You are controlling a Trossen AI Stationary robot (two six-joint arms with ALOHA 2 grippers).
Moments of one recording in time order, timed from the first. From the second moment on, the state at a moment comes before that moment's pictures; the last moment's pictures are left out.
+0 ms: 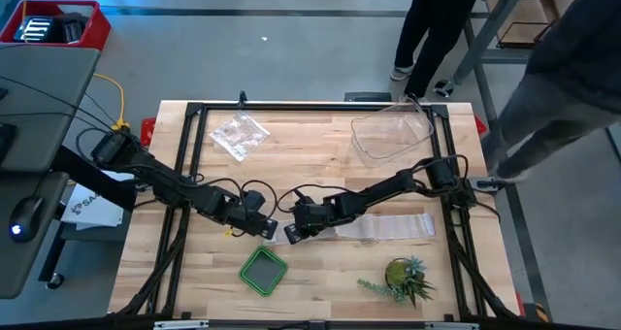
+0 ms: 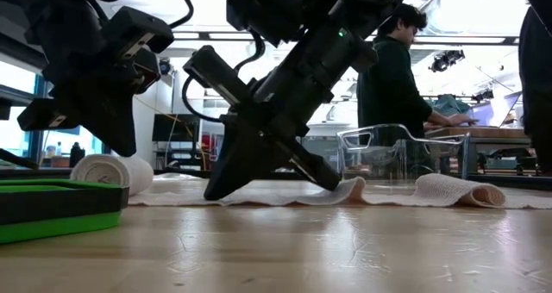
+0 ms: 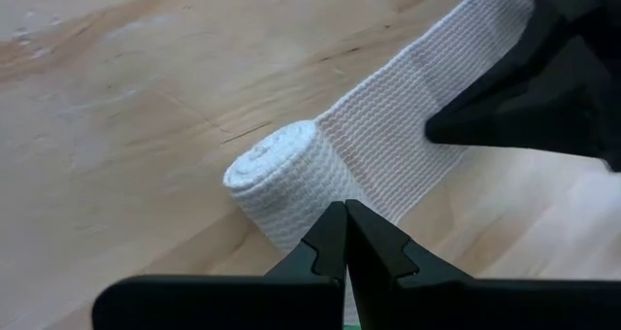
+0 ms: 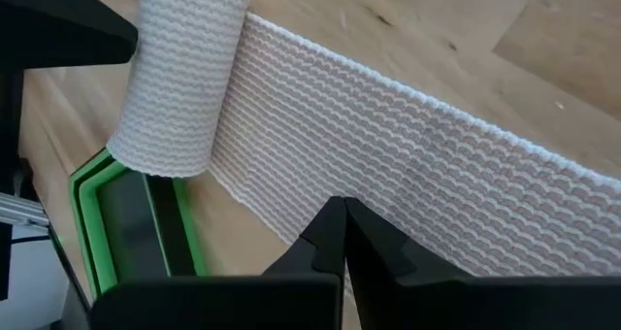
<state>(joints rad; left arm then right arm) -0.40 1.42 0.70 -0.33 -0.21 -1.51 0.20 2.18 1.40 -0.12 -0.04 1.23</state>
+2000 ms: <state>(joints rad) -0.48 1.53 0.75 -0.48 -0.19 -1.67 0.20 2.19 1.40 -0.14 -0.06 1.21</state>
